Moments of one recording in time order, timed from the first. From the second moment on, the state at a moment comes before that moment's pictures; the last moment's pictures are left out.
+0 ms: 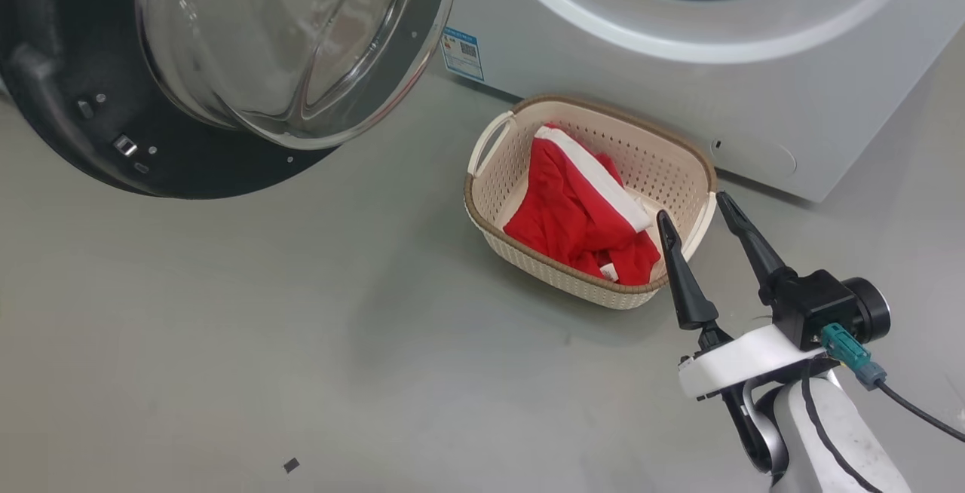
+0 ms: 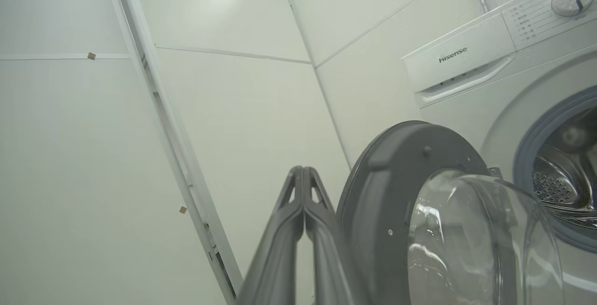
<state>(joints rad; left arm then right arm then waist) -0.27 0.32 0.23 -0.09 -0.26 -0.06 -0.26 -0.15 -0.07 0.24 0.13 0.18 0.05 -0.23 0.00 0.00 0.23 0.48</state>
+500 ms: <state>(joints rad) -0.52 0.48 0.54 0.21 -0.60 -0.08 -0.12 -0.23 -0.10 0.25 0.10 0.17 0.05 -0.22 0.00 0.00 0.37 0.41</state>
